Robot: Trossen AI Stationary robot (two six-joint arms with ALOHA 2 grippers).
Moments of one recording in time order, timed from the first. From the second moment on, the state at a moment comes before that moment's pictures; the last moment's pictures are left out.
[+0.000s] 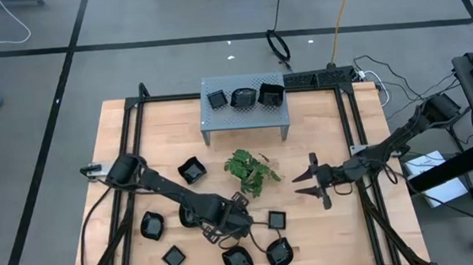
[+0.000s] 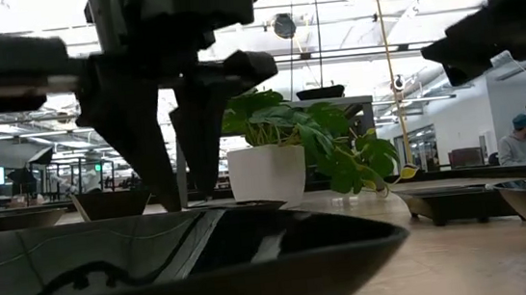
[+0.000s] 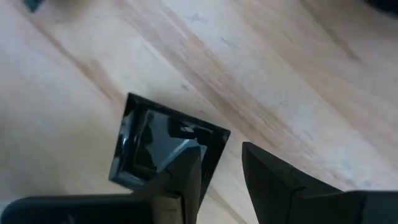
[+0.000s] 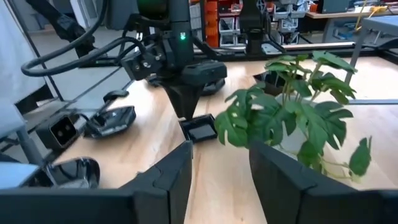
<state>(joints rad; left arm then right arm) -0.42 2.08 1.53 -0.79 -0.10 0.41 0.49 0.96 0.10 0.70 0.34 0.17</state>
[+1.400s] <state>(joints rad) -0.38 1.75 1.53 -0.81 -0.30 -0.03 0.49 0.91 0.06 0.71 0.34 0.14</state>
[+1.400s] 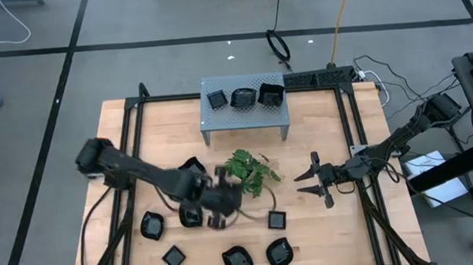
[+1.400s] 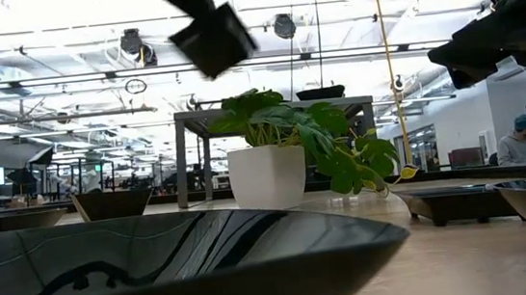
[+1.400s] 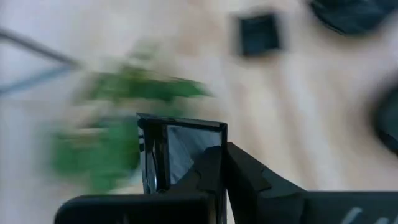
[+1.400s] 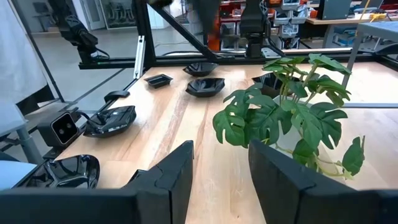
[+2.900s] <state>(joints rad) 0.35 1.68 1.53 -0.73 -0.34 0.16 0.49 0.91 0.06 0.70 0.34 0.14</state>
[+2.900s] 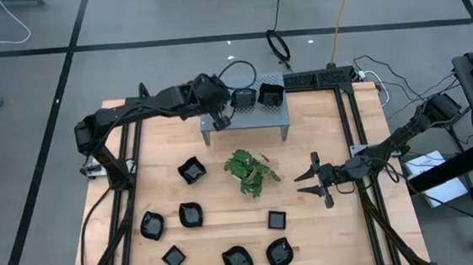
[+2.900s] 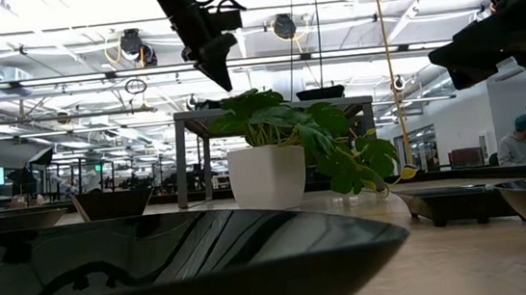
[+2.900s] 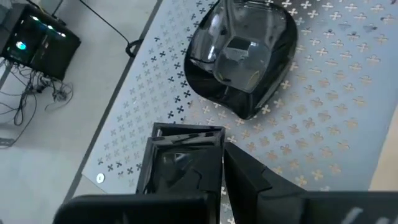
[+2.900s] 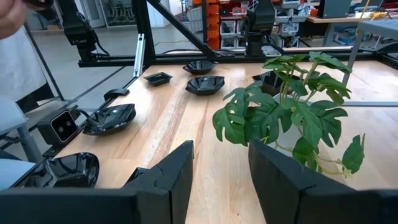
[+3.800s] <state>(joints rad) 0.35 1.59 1.53 -0.97 -0.34 0.93 0.49 0.91 0.06 0.70 0.34 0.14</state>
